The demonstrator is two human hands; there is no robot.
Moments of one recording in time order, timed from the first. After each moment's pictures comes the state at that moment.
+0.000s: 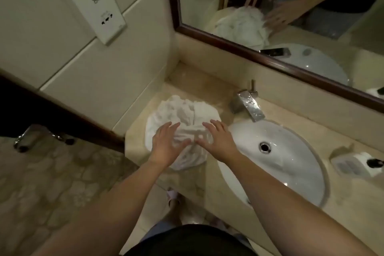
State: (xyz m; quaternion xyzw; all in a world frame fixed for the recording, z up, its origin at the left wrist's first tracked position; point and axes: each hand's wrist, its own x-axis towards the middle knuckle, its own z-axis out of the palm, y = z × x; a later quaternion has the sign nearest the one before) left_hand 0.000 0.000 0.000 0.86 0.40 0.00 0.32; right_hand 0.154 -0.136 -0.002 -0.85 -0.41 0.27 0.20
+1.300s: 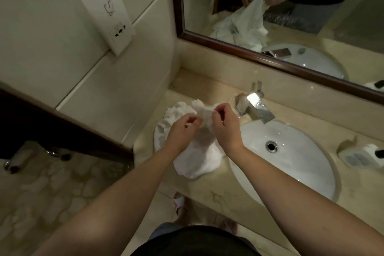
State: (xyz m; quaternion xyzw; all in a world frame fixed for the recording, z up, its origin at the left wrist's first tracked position) left_hand 0.033 0.048 0.044 0.75 0.34 0.05 0.56; right_hand 0.128 -0.069 0.067 -0.81 -0.21 0.15 0.52
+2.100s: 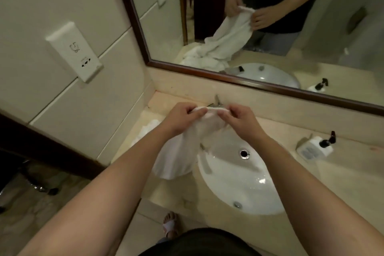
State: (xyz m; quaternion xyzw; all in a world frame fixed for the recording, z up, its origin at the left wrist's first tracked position) left_hand 0.114 -0.049 0.161 0.86 0.16 0.04 0.48; right_hand 0.216 -0.235 0.146 -0.79 -0.31 0.15 0.51
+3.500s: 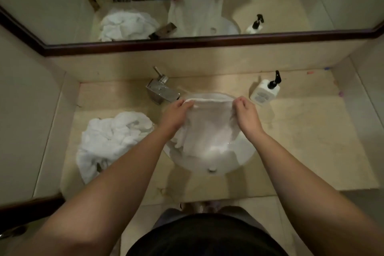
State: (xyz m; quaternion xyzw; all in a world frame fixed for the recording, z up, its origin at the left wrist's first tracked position) left_hand 0.202 -0.155 0.039 0.74 0.25 -0.12 0.61; right_hand 0.230 -0.362 0.058 -0.84 0.10 0.11 0.52
